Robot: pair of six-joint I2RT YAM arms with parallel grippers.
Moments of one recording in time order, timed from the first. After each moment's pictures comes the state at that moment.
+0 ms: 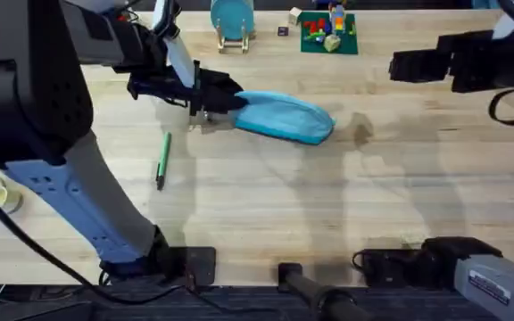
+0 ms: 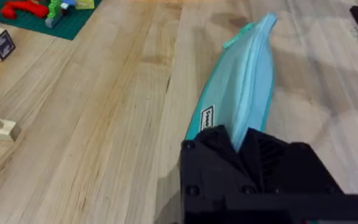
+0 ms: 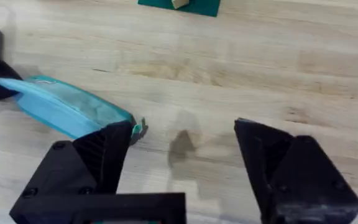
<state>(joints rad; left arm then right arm) 0.09 2.02 1.21 -0.82 1.23 1.47 0.00 1.04 1.06 -0.81 -0.15 -0.04</state>
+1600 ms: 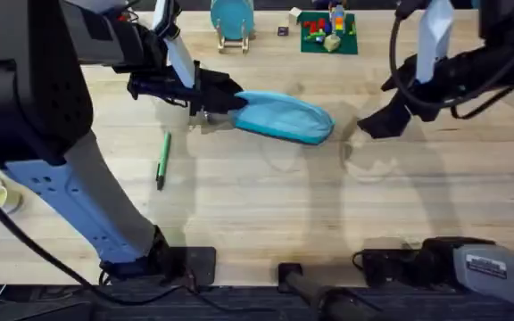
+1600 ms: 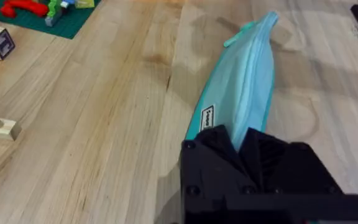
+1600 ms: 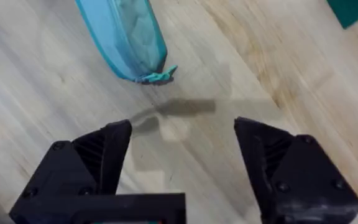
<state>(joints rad) 0.09 2.01 1.21 -0.82 1.23 1.47 0.00 1.34 1.06 -0.90 -0.39 -0.82</state>
